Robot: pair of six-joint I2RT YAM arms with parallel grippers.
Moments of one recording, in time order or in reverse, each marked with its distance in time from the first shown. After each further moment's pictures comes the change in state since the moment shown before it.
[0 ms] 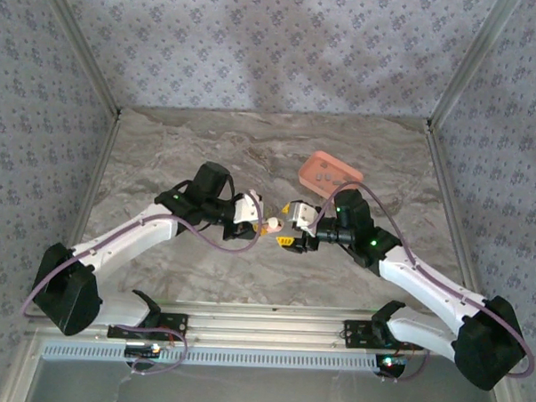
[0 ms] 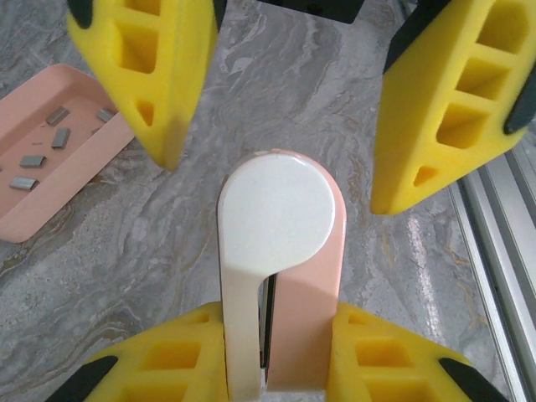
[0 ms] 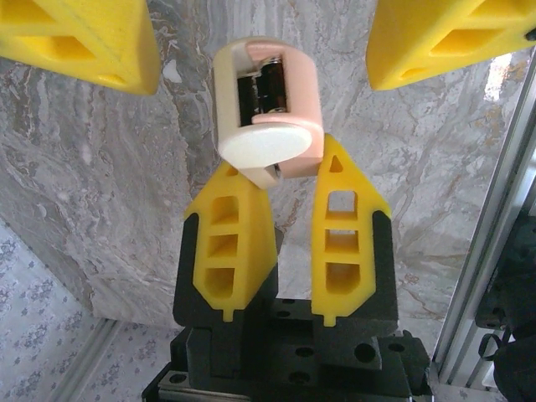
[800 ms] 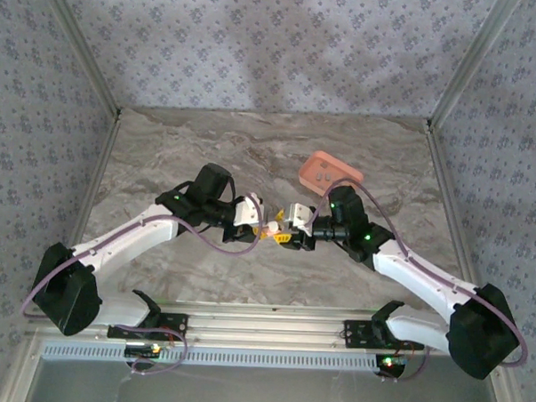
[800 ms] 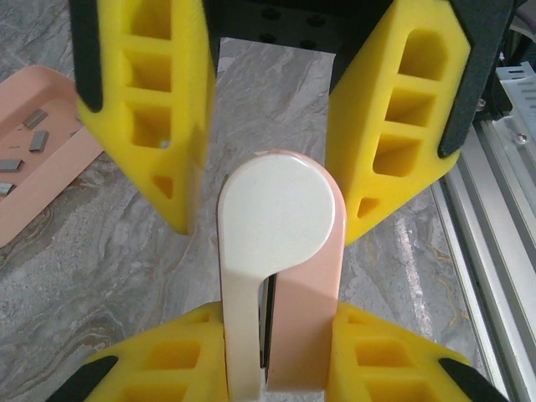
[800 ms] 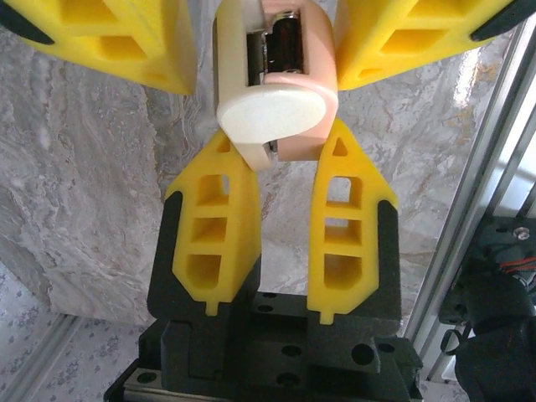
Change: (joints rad) left arm -0.012 0.000 0.002 -0.025 0.018 0.013; right arm 0.000 0.074 0.026 0.008 -0.082 -0.014
